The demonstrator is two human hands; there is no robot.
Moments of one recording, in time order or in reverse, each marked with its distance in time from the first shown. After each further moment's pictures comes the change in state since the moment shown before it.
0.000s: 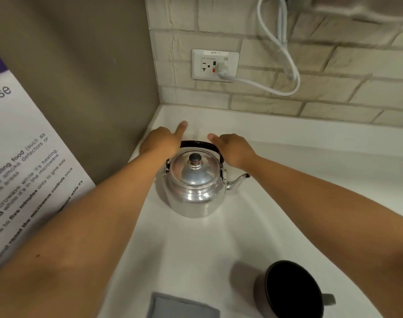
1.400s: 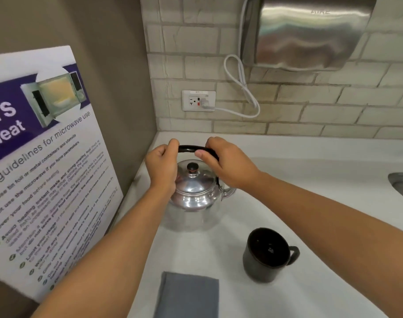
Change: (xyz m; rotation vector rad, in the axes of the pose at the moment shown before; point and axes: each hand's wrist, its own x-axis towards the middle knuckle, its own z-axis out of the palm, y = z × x) left_hand -0.136 0.013 -0.038 -1.309 0.283 0.137; right_hand -0.143 -0.065 -0.041 -0.080 0.302 -0.483
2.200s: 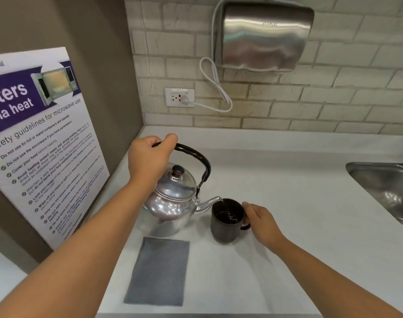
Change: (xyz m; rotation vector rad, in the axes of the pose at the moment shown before) left_hand -0.101 0.065 -0.013 0.361 -0.119 0.212; right_hand -0.224 0.067 -0.002 0.380 0.084 0.677
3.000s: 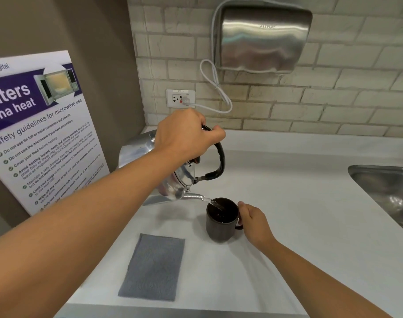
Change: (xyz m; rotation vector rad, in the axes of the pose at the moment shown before) left_hand -0.003 0.078 0.043 0.691 -0.200 0.438; right_hand 0.001 0.004 0.008 -0.019 0.036 -0.027
